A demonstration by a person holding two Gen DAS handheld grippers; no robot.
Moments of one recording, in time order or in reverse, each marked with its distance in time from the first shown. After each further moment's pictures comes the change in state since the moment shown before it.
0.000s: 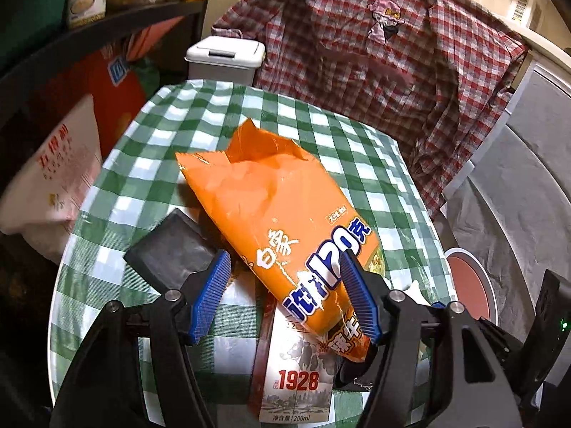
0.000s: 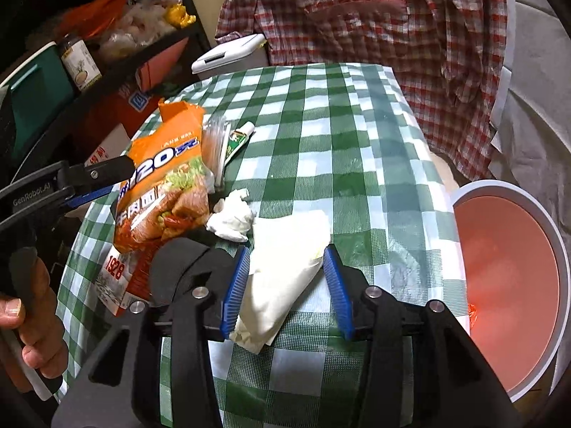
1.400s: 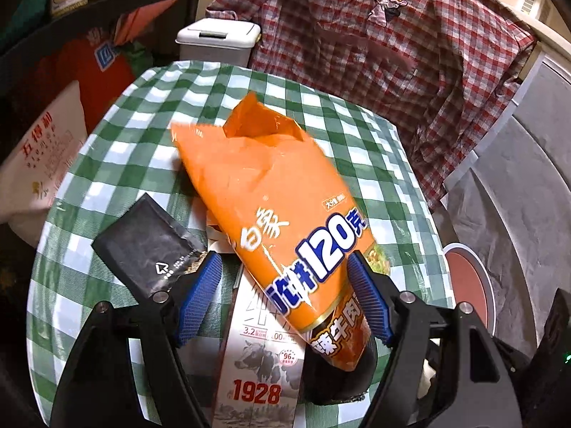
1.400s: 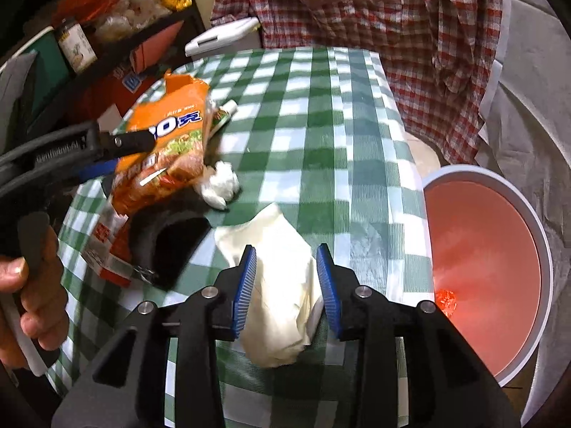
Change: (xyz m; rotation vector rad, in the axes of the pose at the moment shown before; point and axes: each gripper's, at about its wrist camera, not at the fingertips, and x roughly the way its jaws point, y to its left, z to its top) left arm 0.023 -0.022 -0.001 -0.020 0.062 0.004; right arm -0.011 -0.019 -0.010 -0.031 0.081 -0.038
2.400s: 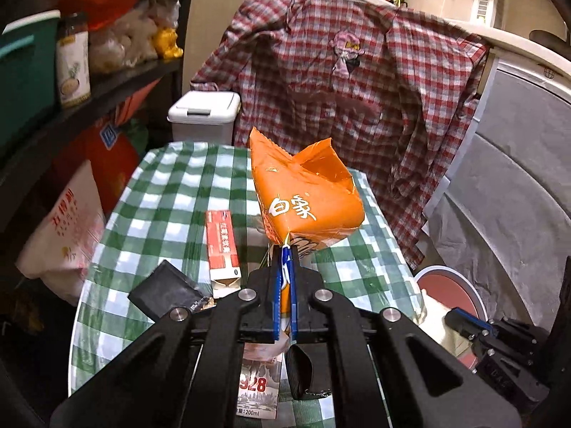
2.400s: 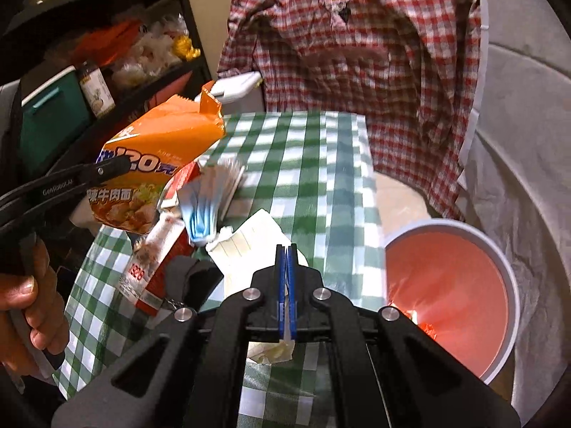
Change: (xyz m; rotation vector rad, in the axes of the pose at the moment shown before) left arm -0.079 -0.034 0.009 0.128 -0.231 0.017; right arm -0.075 -0.009 0.017 -0.011 -0.216 0.002
